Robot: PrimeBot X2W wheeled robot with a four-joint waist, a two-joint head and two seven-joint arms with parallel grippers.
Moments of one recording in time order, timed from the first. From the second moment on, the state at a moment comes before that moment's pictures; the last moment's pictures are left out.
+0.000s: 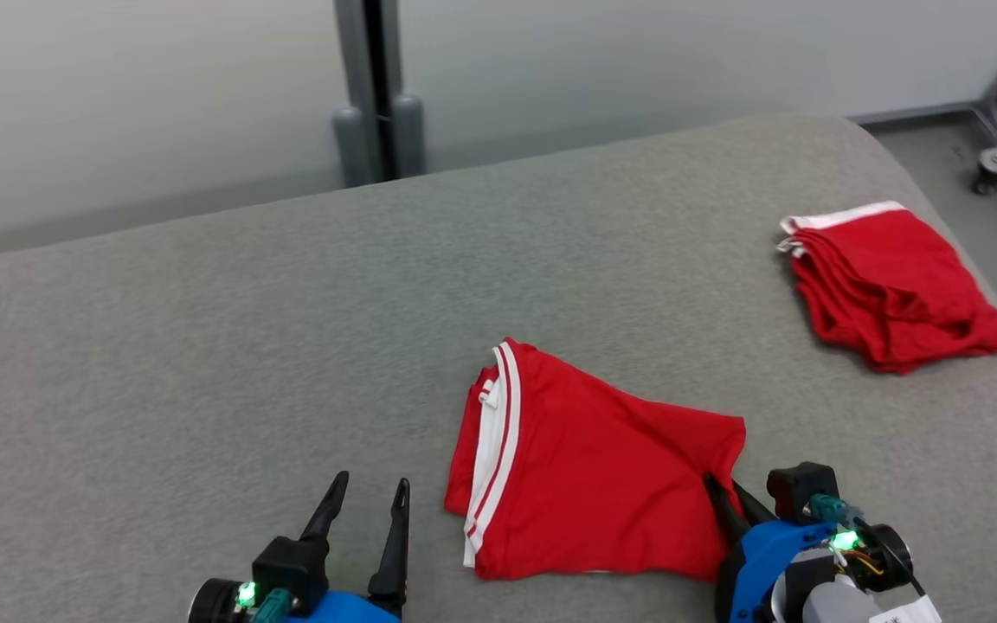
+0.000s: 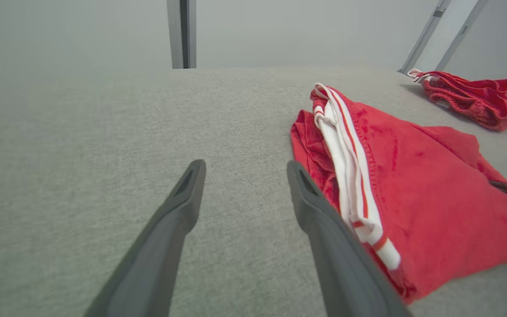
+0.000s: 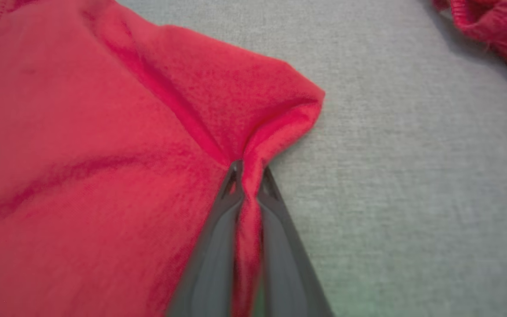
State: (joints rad) left arm -0.05 0.05 -0.28 0.43 -0.20 -0.06 -0.26; right arm -0.38 -0.03 0.11 0.99 0.04 0.14 -0.22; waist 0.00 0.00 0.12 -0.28
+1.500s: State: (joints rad) left arm -0.17 0.06 -0.36 0.49 -0.12 -0.12 -0.27; right arm -0.84 -0.41 -0.37 0.86 -0.42 0.13 0.05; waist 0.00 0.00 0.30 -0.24
